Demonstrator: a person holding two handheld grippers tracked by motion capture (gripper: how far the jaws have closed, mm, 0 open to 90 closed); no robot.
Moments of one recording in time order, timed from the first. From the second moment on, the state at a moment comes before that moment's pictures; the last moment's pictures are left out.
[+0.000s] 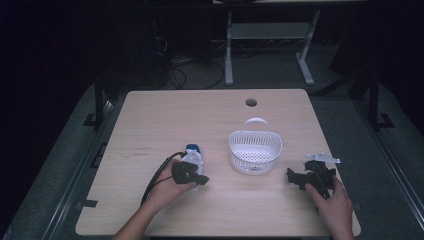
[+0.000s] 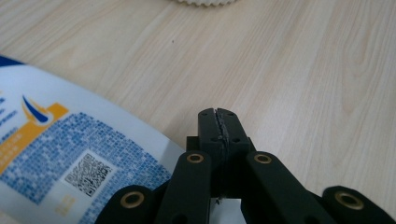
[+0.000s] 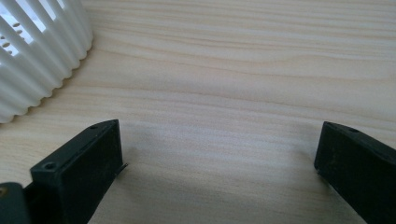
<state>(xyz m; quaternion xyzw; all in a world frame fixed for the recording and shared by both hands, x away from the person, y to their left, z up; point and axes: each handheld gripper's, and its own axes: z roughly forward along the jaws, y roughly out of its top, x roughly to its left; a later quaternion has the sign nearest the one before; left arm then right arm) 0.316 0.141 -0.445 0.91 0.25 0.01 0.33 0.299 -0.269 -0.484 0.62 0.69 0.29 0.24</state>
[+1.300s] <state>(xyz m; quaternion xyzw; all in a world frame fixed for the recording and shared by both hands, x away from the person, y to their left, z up) 0.297 0.210 -0.428 0.89 0.30 0.04 0.35 0.299 -0.269 -0.484 0.62 0.69 0.29 0.24</state>
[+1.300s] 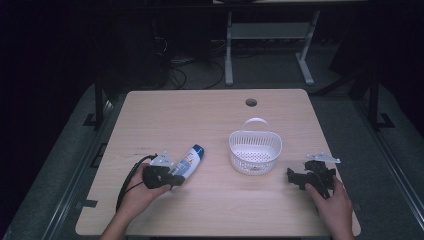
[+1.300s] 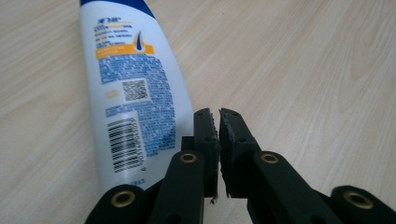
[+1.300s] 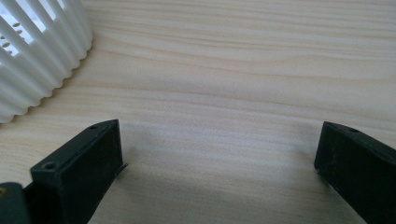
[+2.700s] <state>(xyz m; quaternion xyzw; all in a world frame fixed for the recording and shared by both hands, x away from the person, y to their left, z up) 0.377 0.187 -0.416 0.87 0.38 0.07 0.32 0.299 -0.269 -0.484 0.62 0.69 0.29 0.24</state>
